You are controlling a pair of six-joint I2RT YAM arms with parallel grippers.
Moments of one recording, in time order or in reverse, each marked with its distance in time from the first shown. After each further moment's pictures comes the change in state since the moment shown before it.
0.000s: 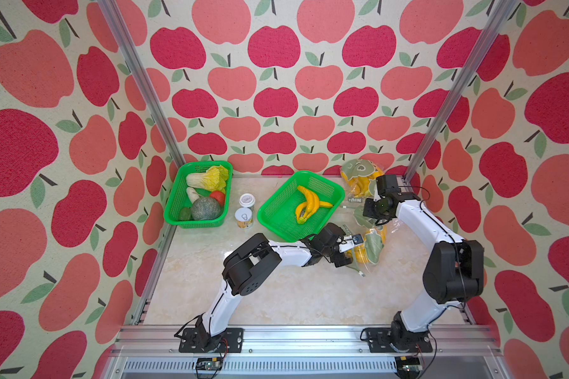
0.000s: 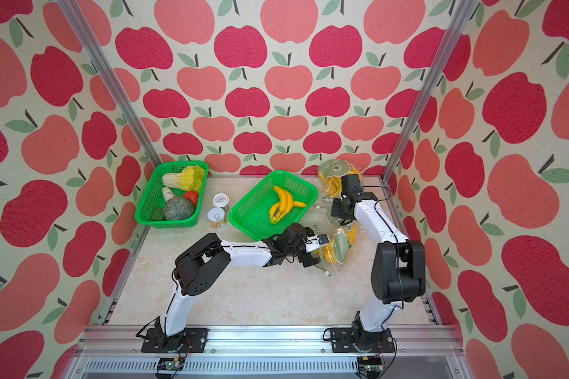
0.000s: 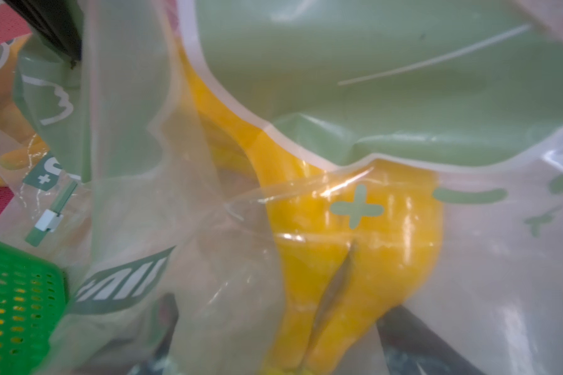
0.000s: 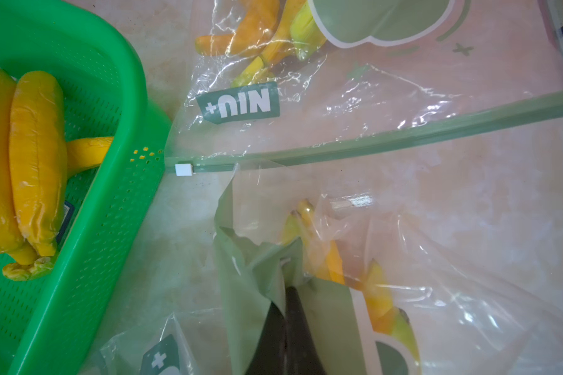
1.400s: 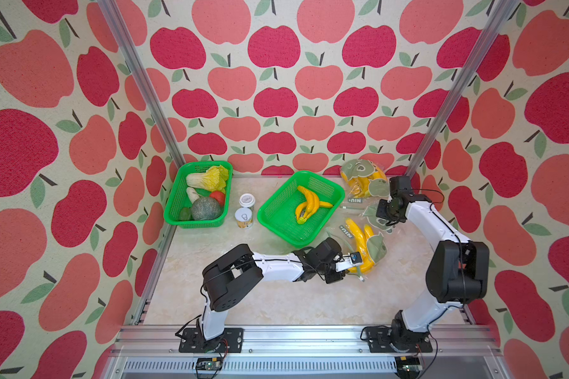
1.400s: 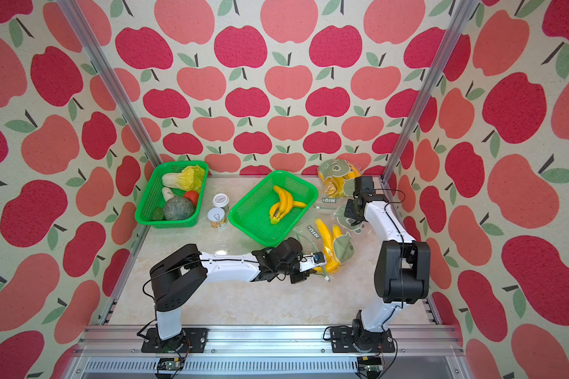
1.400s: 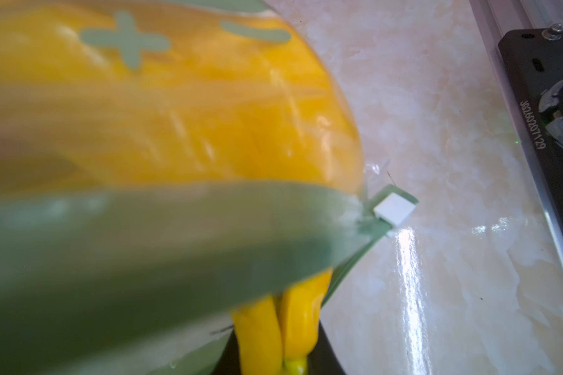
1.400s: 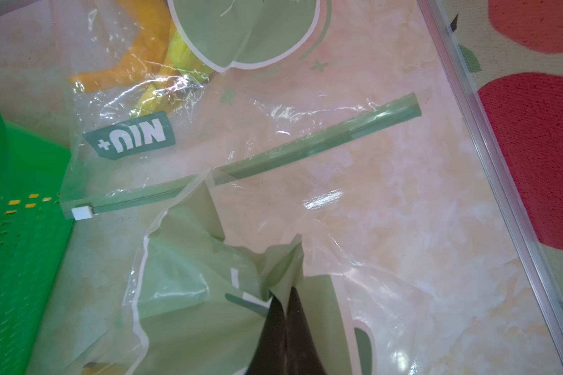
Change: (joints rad) left arm -0.111 -0.262 -0.246 -0.143 0.020 -0.138; right arm -0.108 -0.023 -0.036 0.017 0.117 -0.017
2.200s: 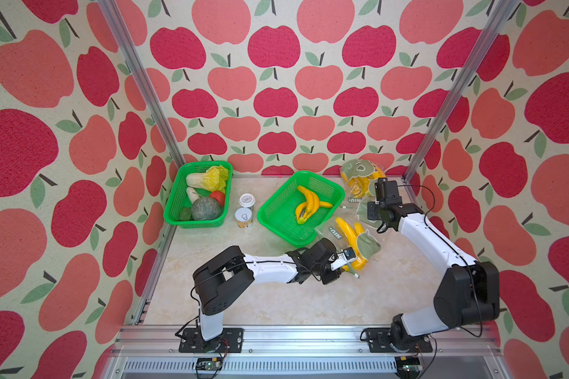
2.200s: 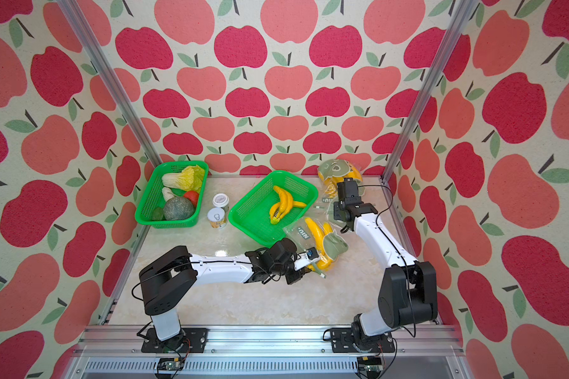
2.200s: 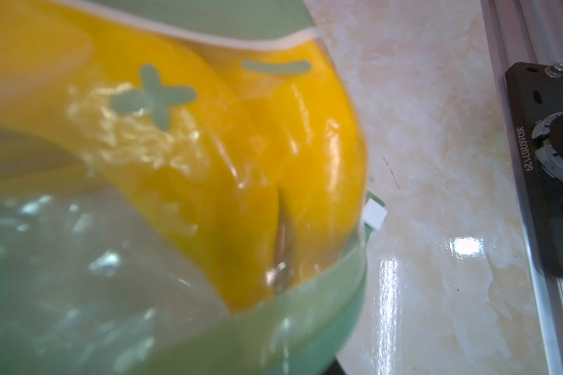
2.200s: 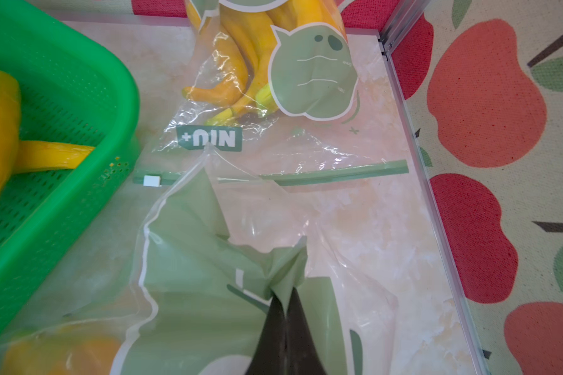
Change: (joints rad) left arm 0.018 -0.066 -0.058 -0.014 -0.031 -0.142; right arm 0.204 -0.177 -0.132 0.142 0.175 -0.159
